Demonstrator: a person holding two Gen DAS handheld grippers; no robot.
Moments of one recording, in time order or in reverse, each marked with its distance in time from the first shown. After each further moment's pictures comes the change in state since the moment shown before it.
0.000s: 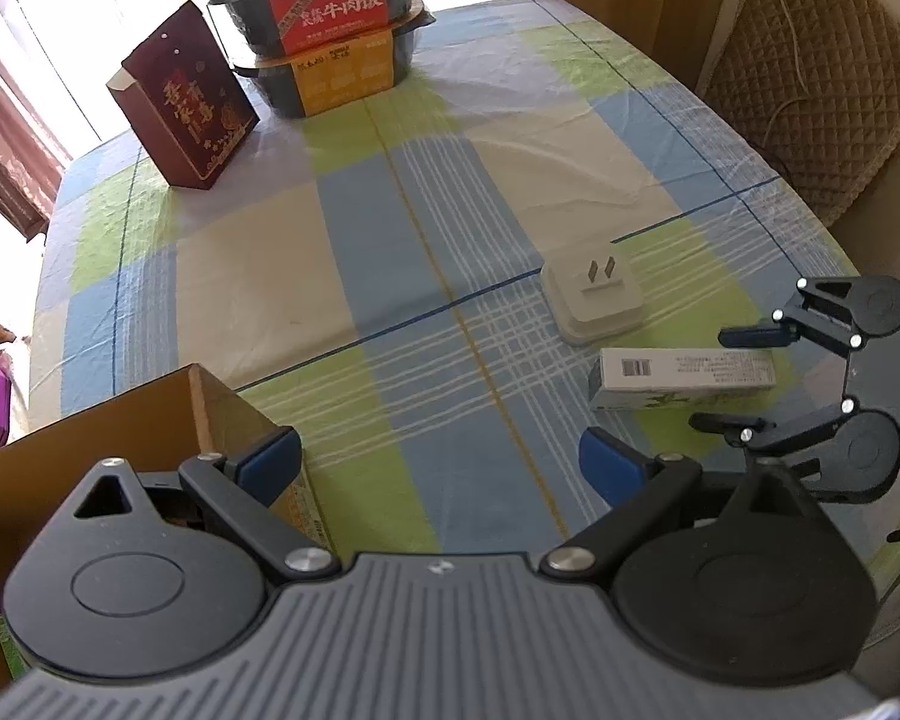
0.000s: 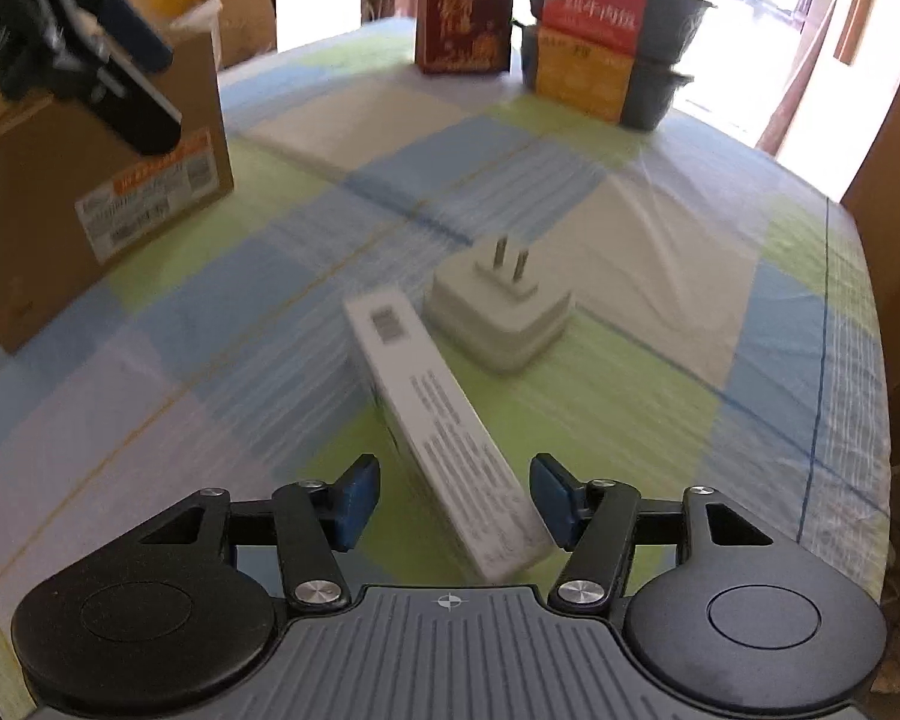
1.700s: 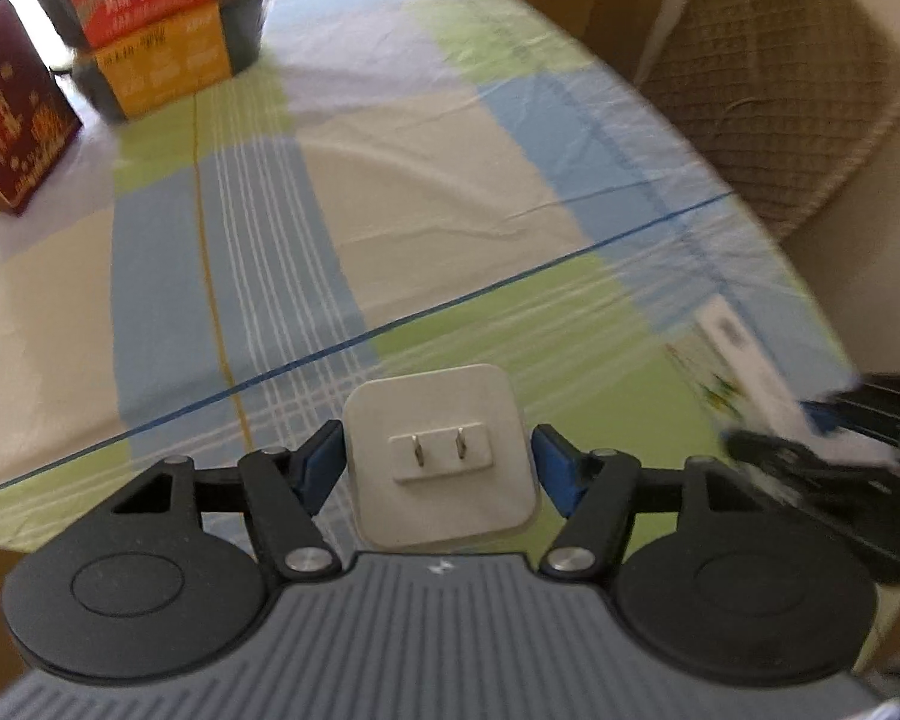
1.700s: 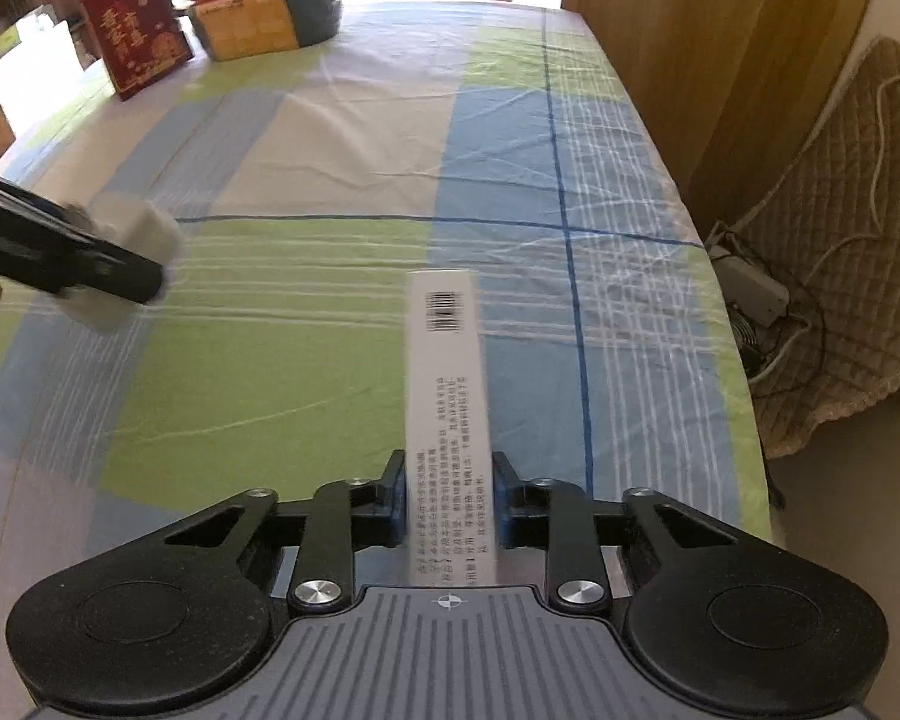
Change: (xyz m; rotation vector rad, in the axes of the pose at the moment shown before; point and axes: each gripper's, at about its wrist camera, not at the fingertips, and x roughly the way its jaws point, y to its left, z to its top) left arm 0.081 -0.082 0.046 -0.001 -0.002 -0.172; right arm -0.026 -0.070 -0.039 0.509 0.118 -0.256
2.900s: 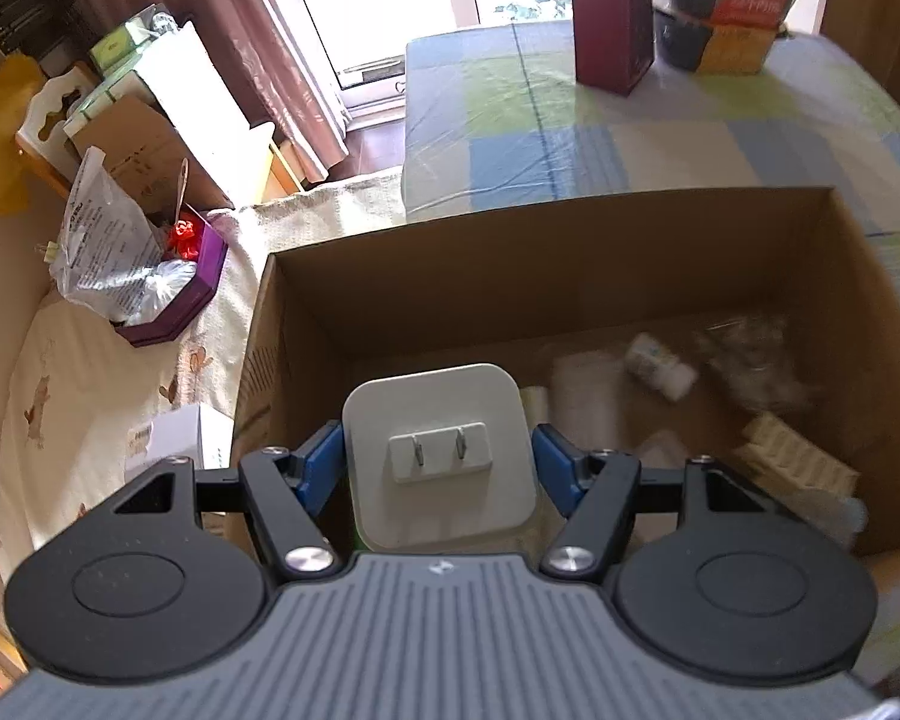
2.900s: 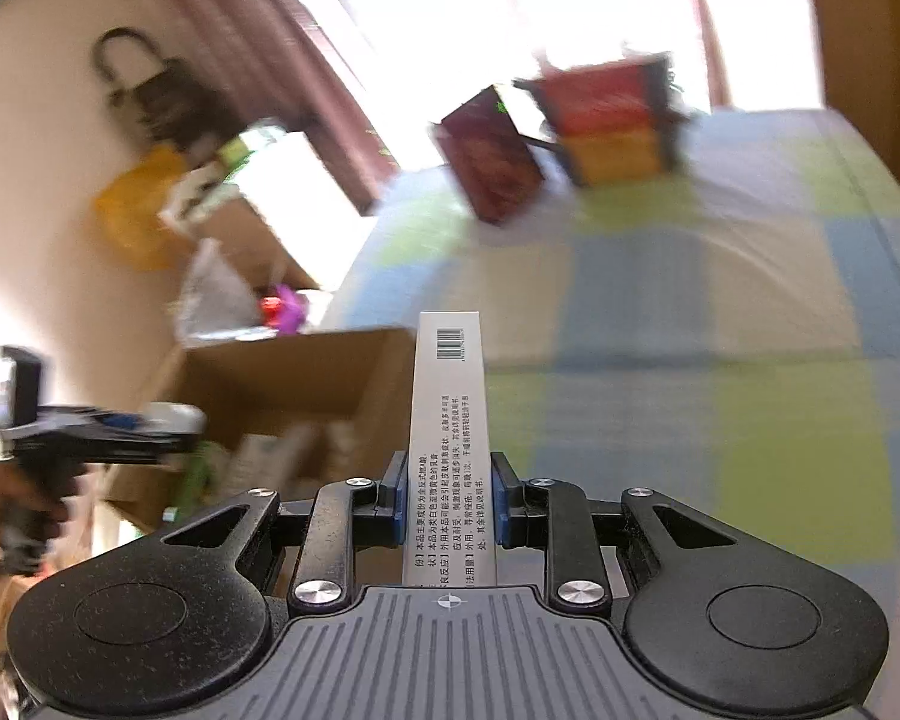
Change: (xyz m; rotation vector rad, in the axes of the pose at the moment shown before) left arm -0.205 0.297 -0.187 -0.240 0.009 0.448; right arm -0.132 0.206 0.057 0.061 -0.149 0.527
